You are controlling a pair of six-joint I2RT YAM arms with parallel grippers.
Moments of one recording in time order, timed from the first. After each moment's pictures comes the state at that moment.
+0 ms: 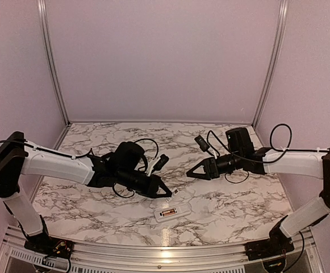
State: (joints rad) left arm -0.99 1.74 0.97 0.15 0.49 -0.71; right arm 0.55 1.45 0.81 -0.03 -0.87 0.27
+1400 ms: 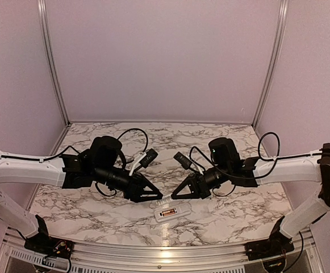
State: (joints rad) left arm -0.99 1.45 0.90 0.00 0.63 -0.39; right arm 0.81 1.46 0.78 0.10 -1.03 0.32
